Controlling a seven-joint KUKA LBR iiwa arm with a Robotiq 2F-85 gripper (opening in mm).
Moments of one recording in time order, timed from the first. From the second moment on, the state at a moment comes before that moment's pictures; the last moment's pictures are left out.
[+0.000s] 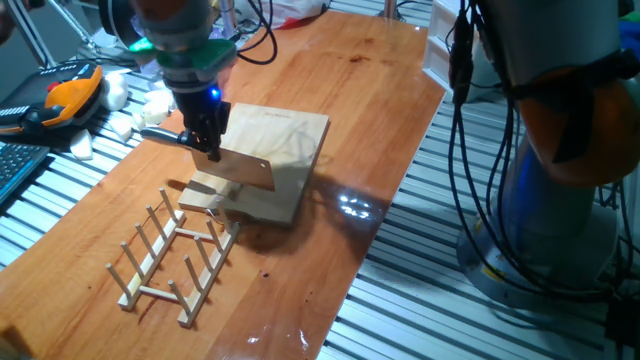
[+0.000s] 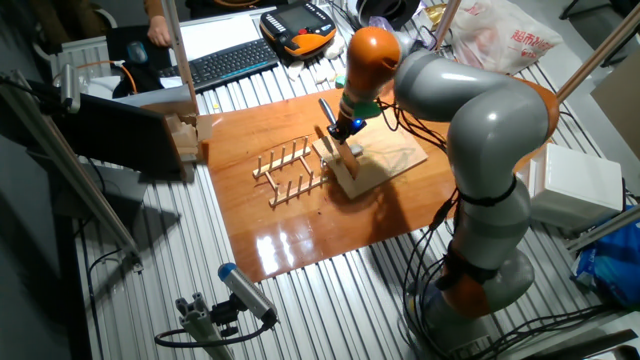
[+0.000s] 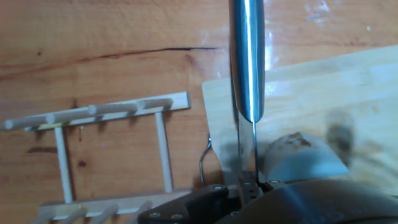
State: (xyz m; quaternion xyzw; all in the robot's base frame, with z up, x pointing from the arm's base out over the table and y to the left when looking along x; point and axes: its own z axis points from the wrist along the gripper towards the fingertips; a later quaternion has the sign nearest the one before) arm 0.558 0.120 0.147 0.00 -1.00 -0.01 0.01
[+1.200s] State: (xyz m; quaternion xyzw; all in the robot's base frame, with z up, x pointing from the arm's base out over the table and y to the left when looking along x) arm 0.575 0.099 0.158 0.09 -1.00 0.02 -0.02
